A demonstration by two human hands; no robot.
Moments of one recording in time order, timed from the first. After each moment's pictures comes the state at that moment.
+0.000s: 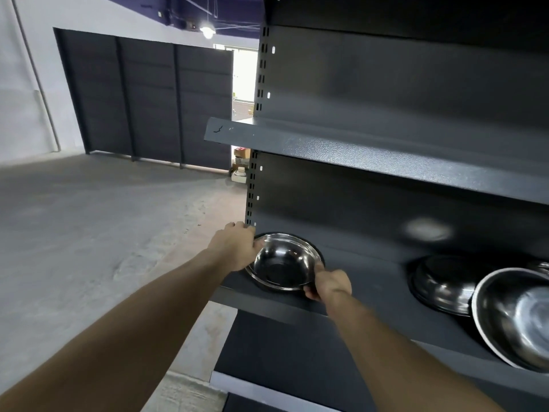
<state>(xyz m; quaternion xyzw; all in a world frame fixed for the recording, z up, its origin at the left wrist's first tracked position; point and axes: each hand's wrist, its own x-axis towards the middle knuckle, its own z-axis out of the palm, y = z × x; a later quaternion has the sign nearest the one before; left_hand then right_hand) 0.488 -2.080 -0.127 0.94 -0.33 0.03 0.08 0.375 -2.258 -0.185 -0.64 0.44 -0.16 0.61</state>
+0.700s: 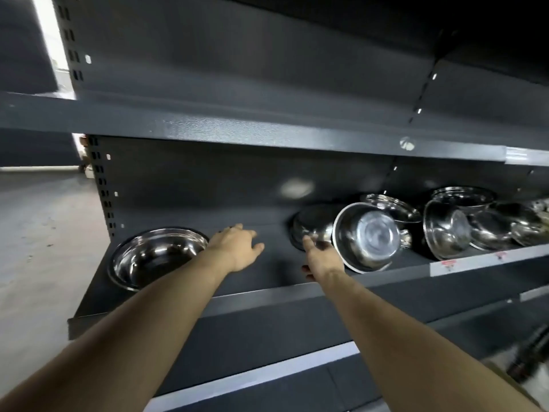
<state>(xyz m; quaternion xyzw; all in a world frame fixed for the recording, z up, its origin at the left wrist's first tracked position) 0.384 -2.255 -0.137 0.84 -0.54 -0.05 0.08 0.215 -2.350 -0.158 -0.60 0.55 -0.31 0.50</state>
